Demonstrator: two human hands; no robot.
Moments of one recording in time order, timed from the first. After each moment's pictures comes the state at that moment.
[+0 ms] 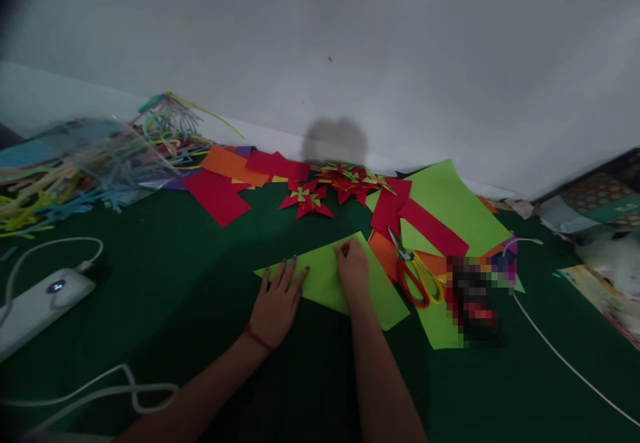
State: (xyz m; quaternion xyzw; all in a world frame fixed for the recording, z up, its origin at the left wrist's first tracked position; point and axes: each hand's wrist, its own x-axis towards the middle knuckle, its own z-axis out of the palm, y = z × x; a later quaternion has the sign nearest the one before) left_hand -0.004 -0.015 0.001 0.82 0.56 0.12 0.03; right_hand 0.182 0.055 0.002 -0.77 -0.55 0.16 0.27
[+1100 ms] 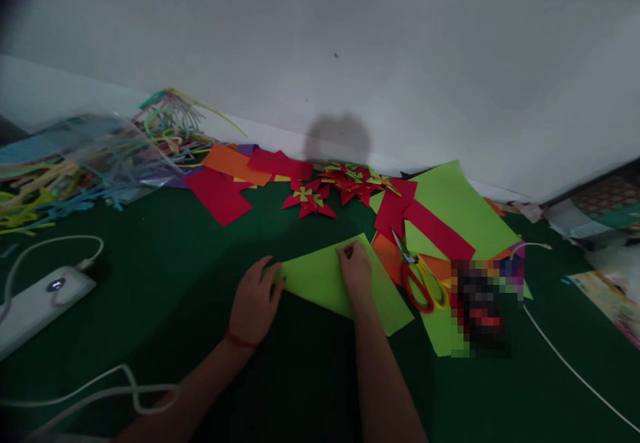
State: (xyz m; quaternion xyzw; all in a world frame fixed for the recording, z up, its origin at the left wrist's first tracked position) left_hand -0.032 -0.006 0.015 0.75 0.63 0.20 0.08; right_hand 0.184 0.057 0.003 -0.77 -0.53 0.20 0.28
